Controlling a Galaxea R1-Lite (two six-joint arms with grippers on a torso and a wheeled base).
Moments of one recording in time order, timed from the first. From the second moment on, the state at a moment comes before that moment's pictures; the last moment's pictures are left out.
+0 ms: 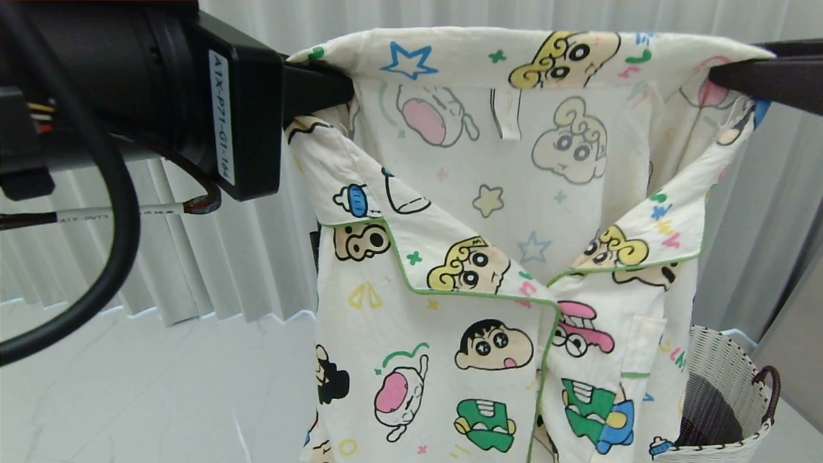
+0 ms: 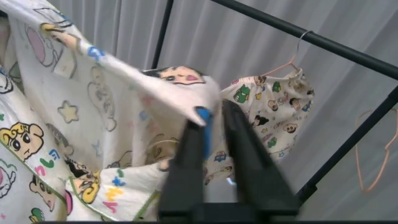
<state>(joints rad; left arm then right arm) -0.91 1.37 -1.45 0.21 0.29 0.32 0.90 1.19 -1.28 0.05 -0.21 -0.20</state>
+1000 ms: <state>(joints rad) -0.75 1.41 -1.36 0.12 0.49 0.32 0.48 1.00 -1.02 0.20 -0.22 -0.23</state>
